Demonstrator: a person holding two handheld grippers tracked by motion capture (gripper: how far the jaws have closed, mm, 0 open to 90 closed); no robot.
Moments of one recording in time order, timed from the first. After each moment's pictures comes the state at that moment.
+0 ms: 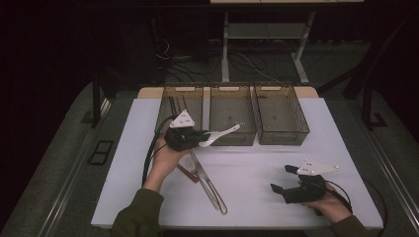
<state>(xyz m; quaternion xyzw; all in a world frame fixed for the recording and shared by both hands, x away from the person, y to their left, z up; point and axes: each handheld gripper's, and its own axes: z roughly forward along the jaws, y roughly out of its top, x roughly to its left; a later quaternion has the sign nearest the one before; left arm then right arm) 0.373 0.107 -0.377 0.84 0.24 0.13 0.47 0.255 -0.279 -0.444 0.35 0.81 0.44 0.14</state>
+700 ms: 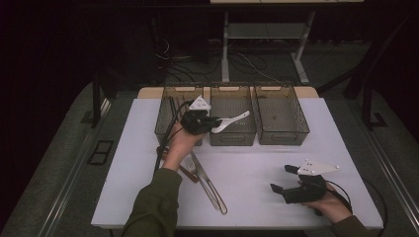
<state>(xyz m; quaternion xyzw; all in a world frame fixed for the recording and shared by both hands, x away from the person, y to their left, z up) 0.422 0.065 -0.373 0.84 0.26 0.13 0.46 0.255 -0.279 -0.444 0.35 0.81 0.45 0.14</state>
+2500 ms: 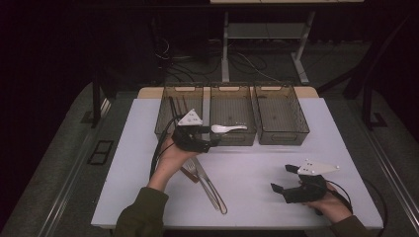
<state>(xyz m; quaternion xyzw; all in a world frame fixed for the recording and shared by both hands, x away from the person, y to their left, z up) 0.369 0.094 -0.374 0.84 0.25 0.11 0.47 0.256 -0.280 -0.443 0.35 0.81 0.44 0.14</state>
